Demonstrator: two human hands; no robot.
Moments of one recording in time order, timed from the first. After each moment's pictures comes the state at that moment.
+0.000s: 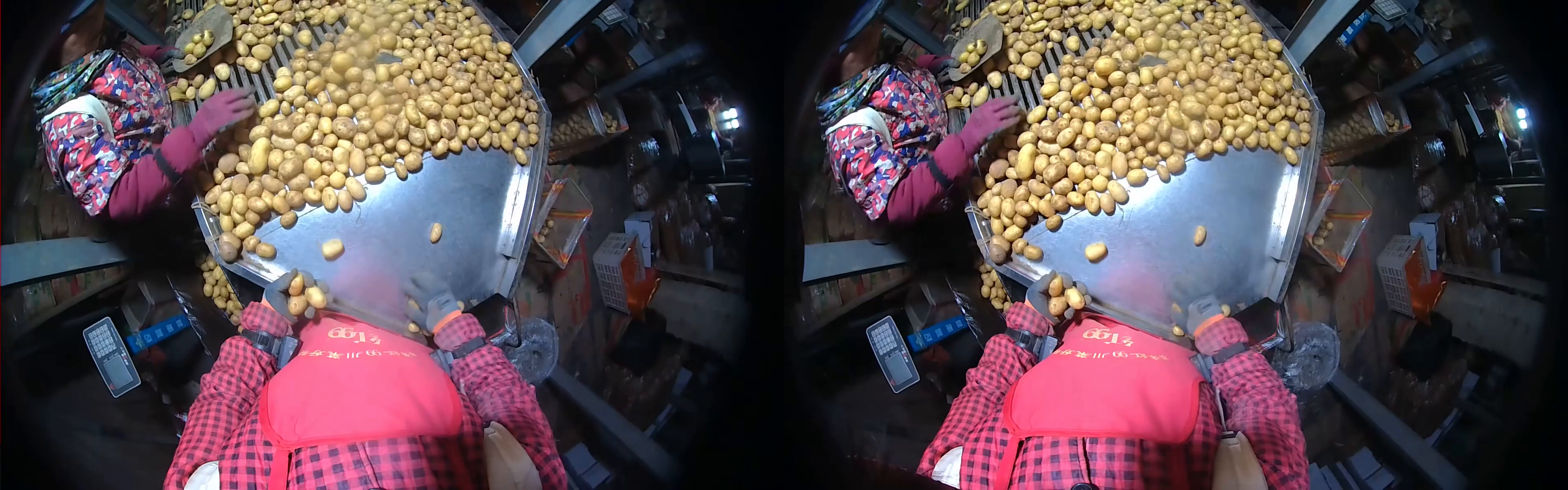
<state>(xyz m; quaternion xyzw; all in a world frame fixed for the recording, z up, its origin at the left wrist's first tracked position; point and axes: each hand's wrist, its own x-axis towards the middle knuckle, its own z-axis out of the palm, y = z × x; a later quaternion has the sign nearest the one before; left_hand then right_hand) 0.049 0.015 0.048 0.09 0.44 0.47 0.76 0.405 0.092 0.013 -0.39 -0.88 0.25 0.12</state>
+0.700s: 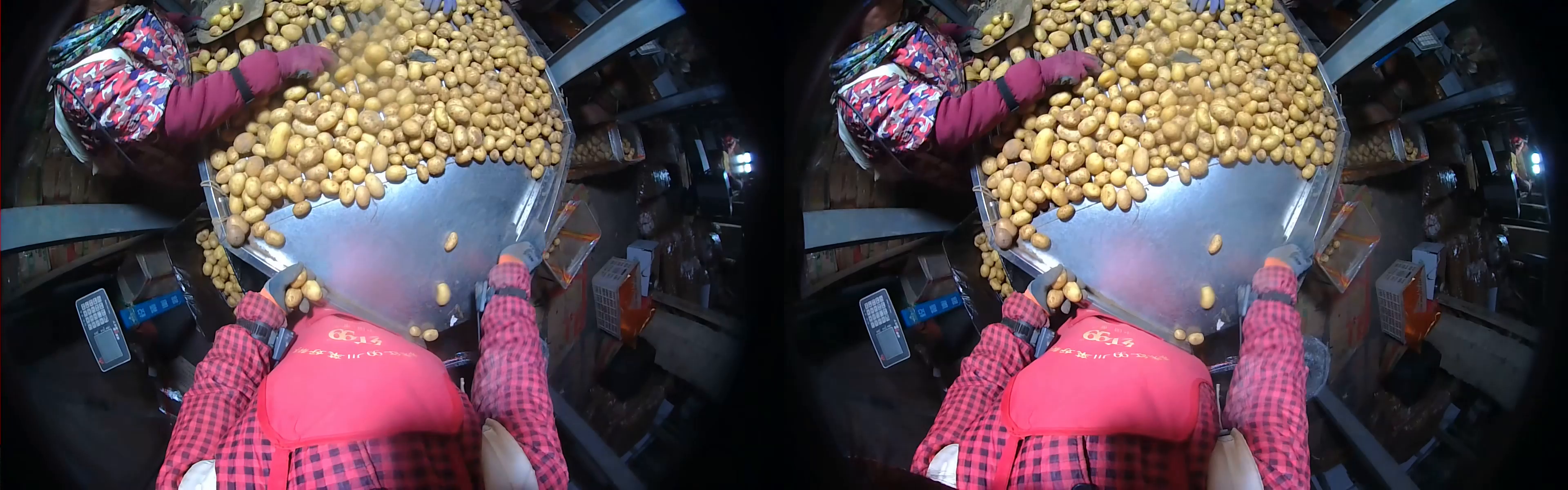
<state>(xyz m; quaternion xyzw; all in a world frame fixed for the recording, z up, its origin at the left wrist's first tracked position) 0.029 0.015 0.047 0.09 0.51 0.38 0.76 0.481 0.242 0.007 -0.83 -0.55 0.06 -0.11</state>
